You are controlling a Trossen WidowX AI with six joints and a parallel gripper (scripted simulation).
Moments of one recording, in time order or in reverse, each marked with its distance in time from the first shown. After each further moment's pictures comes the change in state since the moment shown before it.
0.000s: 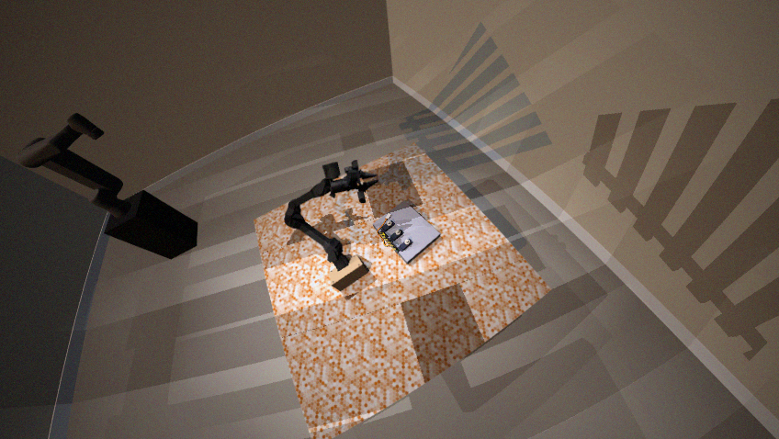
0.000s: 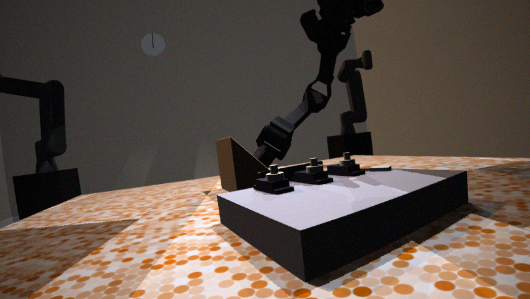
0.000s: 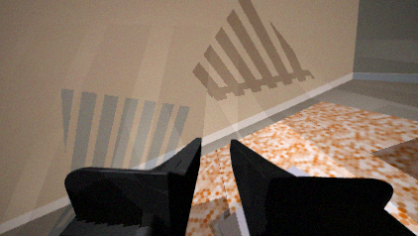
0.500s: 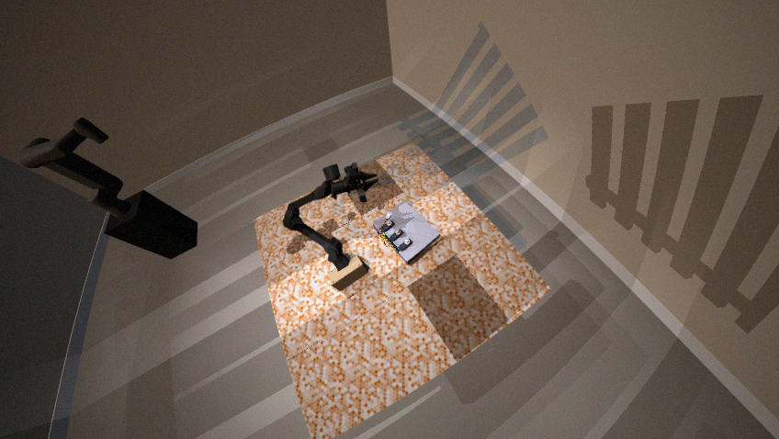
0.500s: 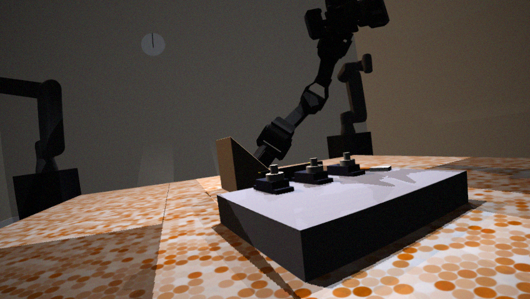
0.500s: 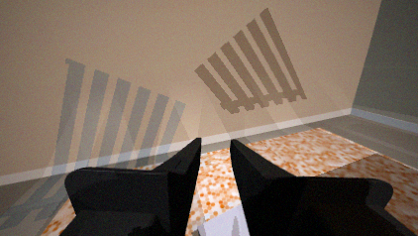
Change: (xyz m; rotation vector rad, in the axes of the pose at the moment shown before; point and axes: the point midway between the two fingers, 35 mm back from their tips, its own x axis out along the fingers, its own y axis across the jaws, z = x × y) arm 0.000 0.007 -0.015 -0.214 -0.027 0.050
